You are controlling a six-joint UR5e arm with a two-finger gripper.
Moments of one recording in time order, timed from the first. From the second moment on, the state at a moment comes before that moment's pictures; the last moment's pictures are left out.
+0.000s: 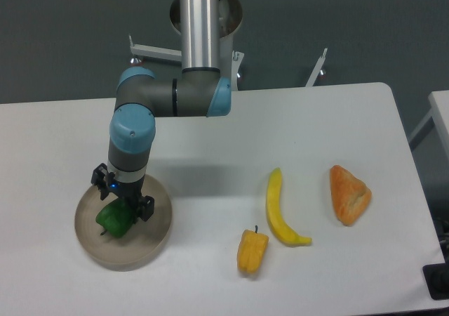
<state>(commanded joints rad) 1.85 -2.14 -1.50 -0.90 1.32 0.59</state>
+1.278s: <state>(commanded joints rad) 2.13 -2.06 -1.33 -1.12 1.32 0.93</state>
